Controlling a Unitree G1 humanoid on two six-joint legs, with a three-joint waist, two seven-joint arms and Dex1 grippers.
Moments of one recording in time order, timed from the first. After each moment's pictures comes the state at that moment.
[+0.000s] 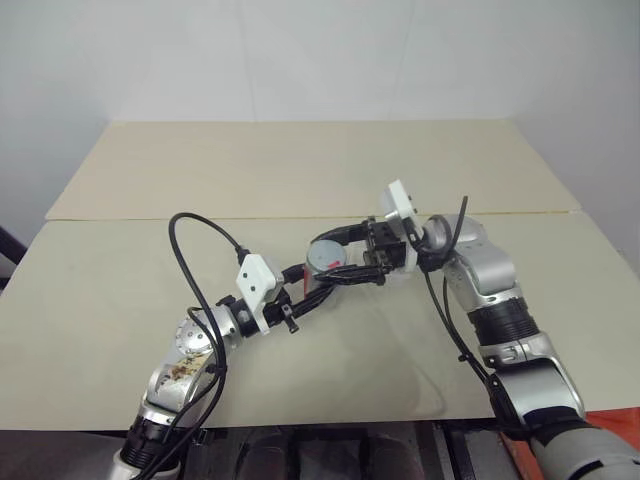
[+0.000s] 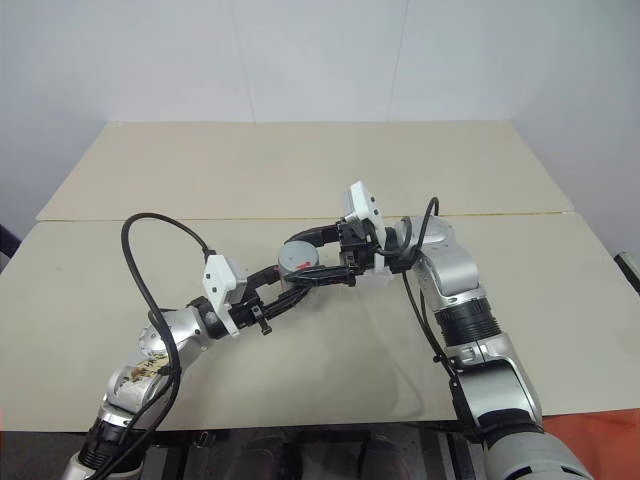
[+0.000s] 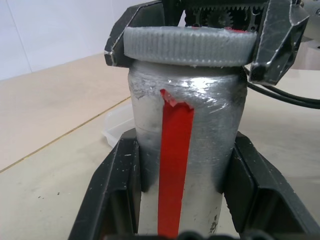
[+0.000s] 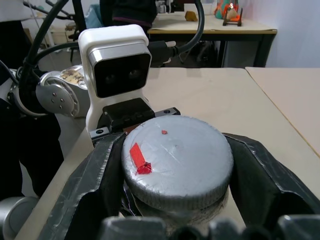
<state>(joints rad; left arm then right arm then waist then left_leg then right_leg) -0.18 0.37 -0.16 -0.33 -0.35 0.22 -0.70 -0.81 -0.37 0.18 0.23 0.44 0.29 1.39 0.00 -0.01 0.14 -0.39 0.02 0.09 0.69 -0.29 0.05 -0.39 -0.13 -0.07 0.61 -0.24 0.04</state>
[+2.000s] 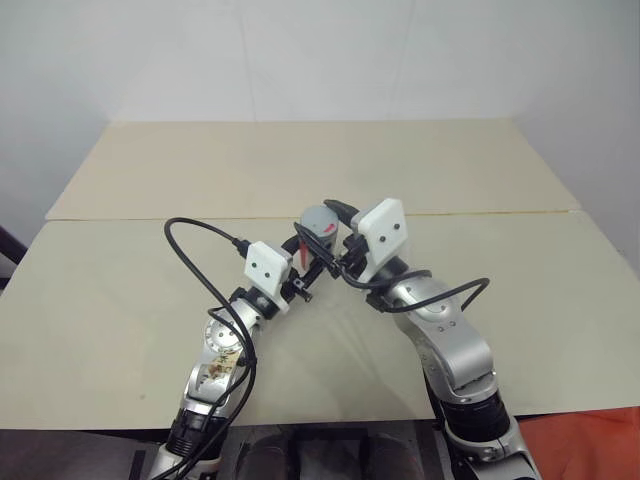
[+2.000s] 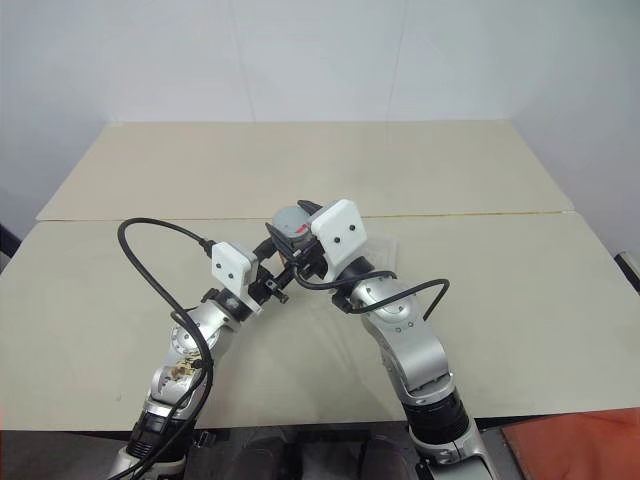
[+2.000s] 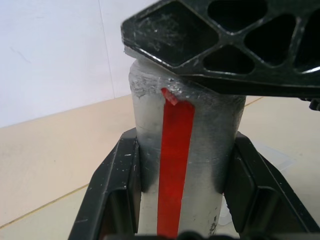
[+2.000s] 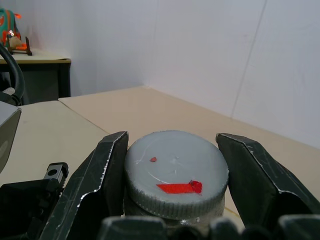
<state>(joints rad) -0.23 0.16 -0.13 -0.19 -0.15 0.02 -0.43 -0.43 -0.13 0.25 -0.44 0.13 0.43 0.32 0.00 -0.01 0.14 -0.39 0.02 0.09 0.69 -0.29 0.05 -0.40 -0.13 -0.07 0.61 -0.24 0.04</state>
